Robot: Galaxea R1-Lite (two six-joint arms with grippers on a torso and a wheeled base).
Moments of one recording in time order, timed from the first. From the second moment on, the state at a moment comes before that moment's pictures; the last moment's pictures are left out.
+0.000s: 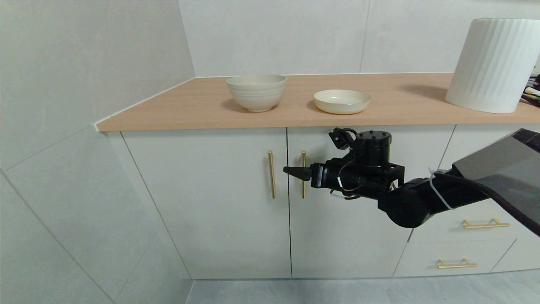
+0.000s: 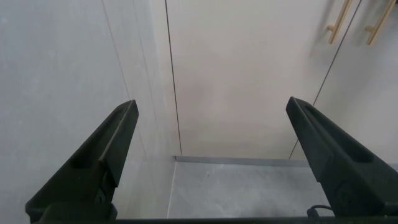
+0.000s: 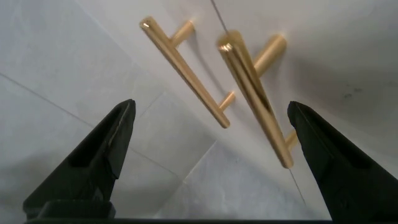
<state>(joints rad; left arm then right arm) 0.00 0.00 0.00 0.00 0.05 -0.01 0.54 2.17 -1.23 -0.78 0.37 0.40</state>
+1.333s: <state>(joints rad) 0.00 0.00 0.00 0.00 0.05 -0.01 0.59 2.09 -1.06 -0.85 0.51 0.45</state>
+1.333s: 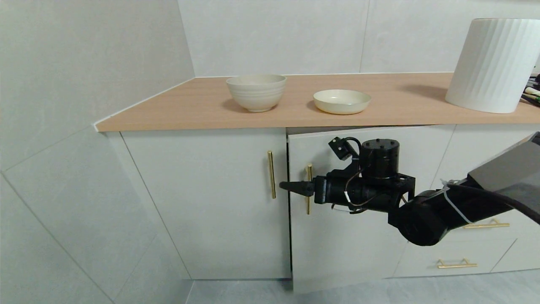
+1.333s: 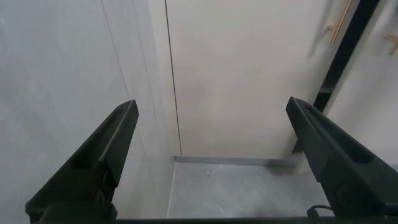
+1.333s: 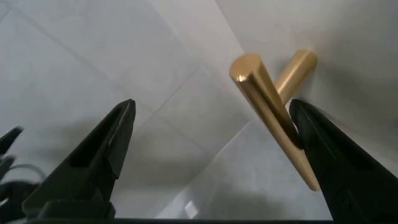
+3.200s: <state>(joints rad) -0.01 0.08 -0.35 0.11 -0.08 -0.05 0.58 1.69 -0.46 -0.99 0.77 0.44</state>
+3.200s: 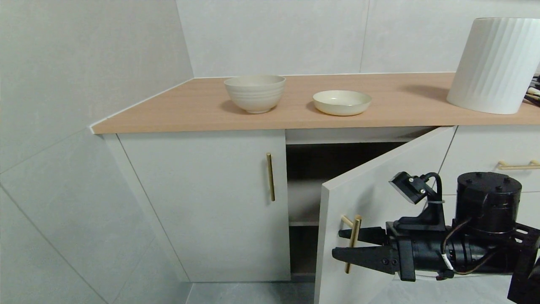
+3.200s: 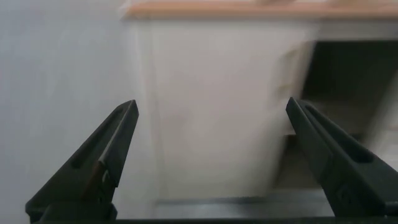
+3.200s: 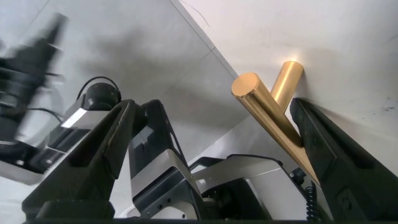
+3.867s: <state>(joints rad) -0.15 0.94 -0.83 0.17 -0.56 -0.23 0.59 1.70 -0.46 -1.01 0.77 0.45</state>
